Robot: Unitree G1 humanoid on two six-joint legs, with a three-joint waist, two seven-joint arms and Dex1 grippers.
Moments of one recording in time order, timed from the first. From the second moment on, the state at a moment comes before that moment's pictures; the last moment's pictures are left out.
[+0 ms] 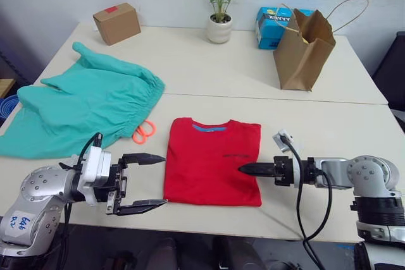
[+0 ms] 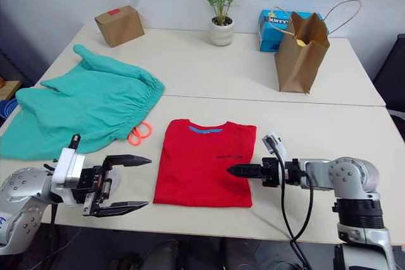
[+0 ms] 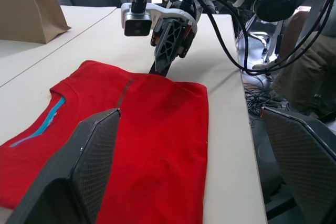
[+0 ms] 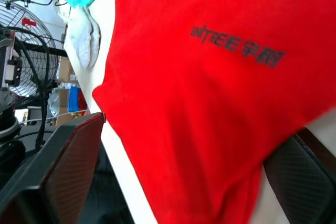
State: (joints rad) left arm 0.05 0.76 0.23 -0.42 -0.66 0.23 -1.21; right arm -0.43 -0.53 -0.16 -0.03 1.05 1.51 0.53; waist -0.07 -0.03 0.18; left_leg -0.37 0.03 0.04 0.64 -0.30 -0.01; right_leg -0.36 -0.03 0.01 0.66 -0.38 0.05
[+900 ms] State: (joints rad) left arm -0.09 0.68 0.10 -0.29 -0.63 0.21 -1.24; right arm -0.06 -1.03 -0.37 0.12 0.83 1.18 0.70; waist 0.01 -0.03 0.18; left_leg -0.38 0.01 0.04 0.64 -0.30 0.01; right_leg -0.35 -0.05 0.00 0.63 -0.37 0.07
